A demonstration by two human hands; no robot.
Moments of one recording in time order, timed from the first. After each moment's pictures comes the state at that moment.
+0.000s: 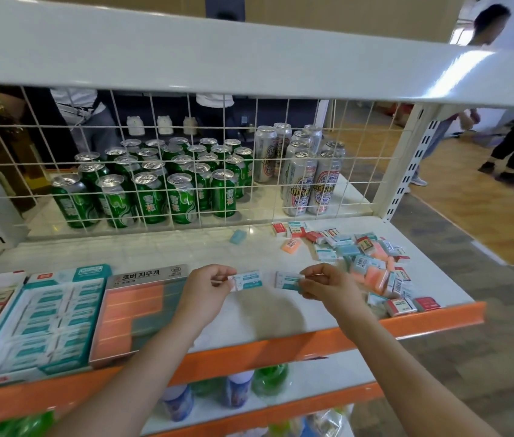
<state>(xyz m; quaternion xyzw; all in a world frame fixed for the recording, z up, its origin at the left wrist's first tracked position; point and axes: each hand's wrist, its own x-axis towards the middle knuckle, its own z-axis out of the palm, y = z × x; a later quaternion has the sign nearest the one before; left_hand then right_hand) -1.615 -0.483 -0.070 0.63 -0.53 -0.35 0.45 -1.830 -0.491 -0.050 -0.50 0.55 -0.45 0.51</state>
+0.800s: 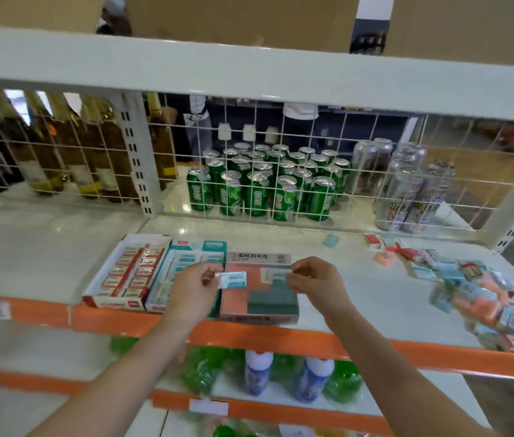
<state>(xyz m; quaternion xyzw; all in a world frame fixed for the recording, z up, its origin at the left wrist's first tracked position) -1.470 -0.377 -0.048 0.76 -0.48 -0.15 0.41 -1.662 -0.450 -0.035 -0.61 0.48 -0.37 0.51</state>
